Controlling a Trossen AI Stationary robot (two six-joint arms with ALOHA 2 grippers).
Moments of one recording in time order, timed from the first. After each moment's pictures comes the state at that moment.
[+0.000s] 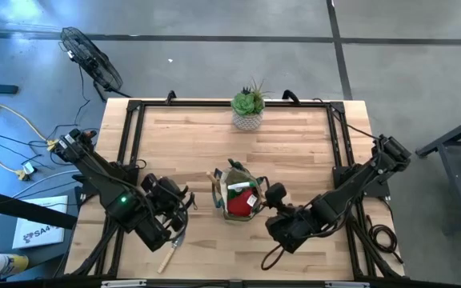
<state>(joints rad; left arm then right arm) -0.75 1.52 1.51 -1.39 -0.74 -1.44 0.65 1.65 1.40 -0.91 0.58 -0.04</state>
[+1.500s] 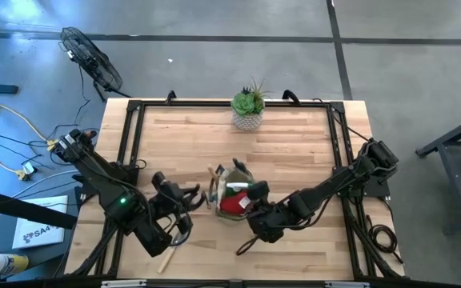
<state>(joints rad) -0.76 1.52 1.51 -1.16 -1.02 -1.17 0.51 1.77 1.40 -0.74 0.44 -0.04</state>
